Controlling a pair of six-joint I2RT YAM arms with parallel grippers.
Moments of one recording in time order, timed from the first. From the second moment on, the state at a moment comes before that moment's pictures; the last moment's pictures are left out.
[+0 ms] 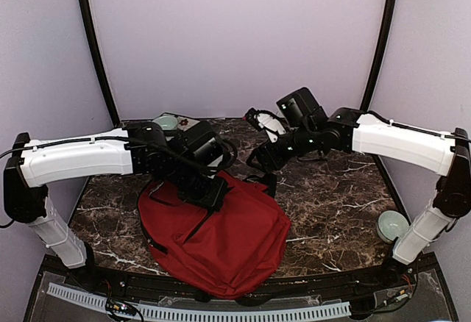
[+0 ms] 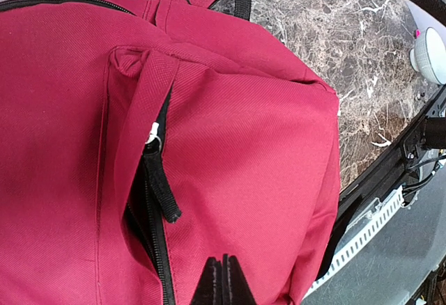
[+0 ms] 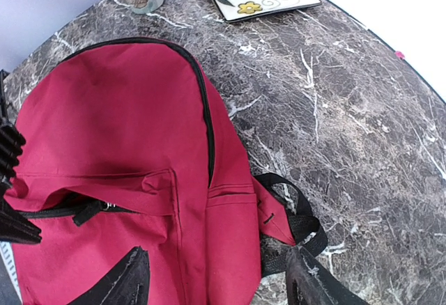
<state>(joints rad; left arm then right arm) -1.11 1.60 1.43 -0.92 -0.03 -0.69 0.87 1.58 1.37 -0.54 -0.09 0.02</state>
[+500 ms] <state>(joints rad) -1.11 1.59 1.41 -0.90 -0.01 -0.67 0.84 1.58 1.23 -0.51 -0.37 -0.06</state>
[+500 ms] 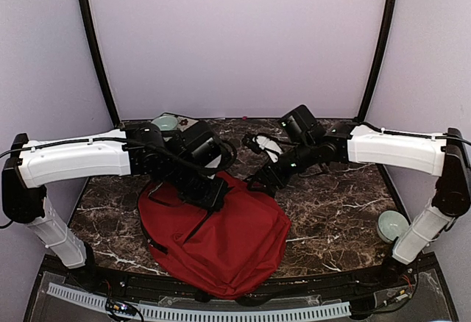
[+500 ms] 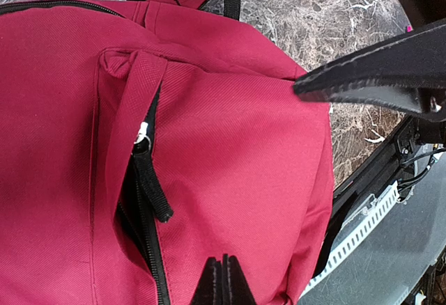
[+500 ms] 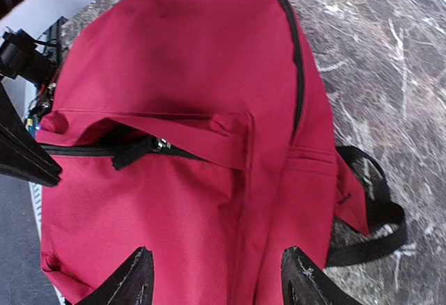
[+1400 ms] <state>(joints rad) -1.11 1.80 1.50 -1.01 -0.10 -0.66 0.84 1.82 1.34 -0.43 -0.50 0.00</state>
